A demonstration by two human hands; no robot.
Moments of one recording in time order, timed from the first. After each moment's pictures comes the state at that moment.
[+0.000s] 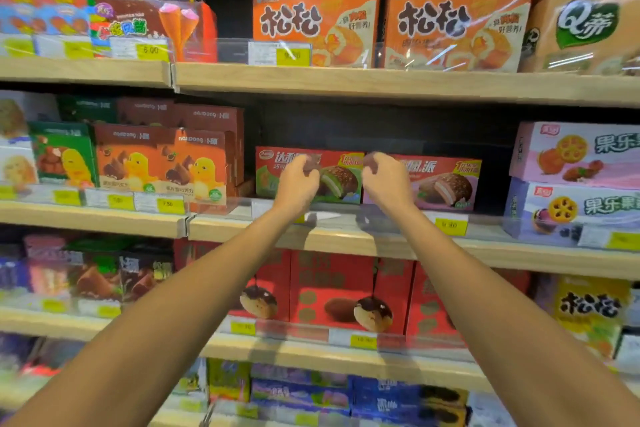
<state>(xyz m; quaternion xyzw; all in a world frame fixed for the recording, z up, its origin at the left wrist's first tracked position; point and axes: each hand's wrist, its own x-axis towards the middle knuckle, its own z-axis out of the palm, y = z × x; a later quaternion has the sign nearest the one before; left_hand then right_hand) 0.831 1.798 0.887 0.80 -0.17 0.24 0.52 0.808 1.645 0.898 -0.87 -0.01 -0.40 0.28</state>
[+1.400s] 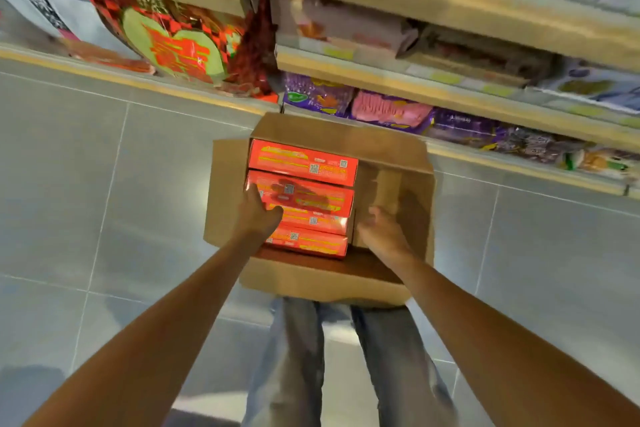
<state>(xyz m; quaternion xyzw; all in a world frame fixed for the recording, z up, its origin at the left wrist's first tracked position) 0.612 2.025 -0.051 0.82 0.24 -0.34 0.41 0.596 1.794 0.030 -0.78 0.32 0.40 0.36</state>
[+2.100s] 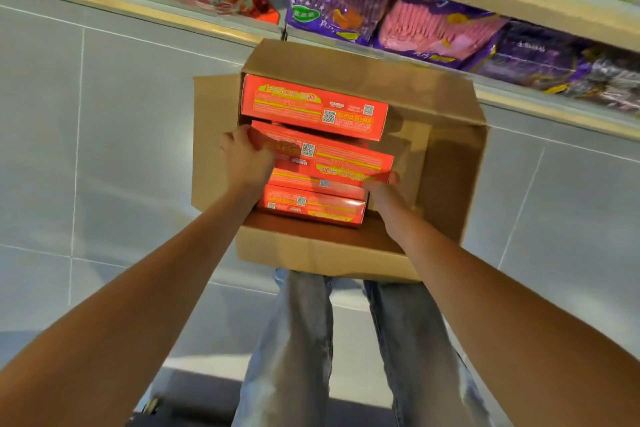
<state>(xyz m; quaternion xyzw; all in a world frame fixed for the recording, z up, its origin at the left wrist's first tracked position) 0.631 2.028 -0.104 0.82 0.32 -0.27 0.39 0.585 1.824 -0.087 -0.62 0.49 0.34 0.51</state>
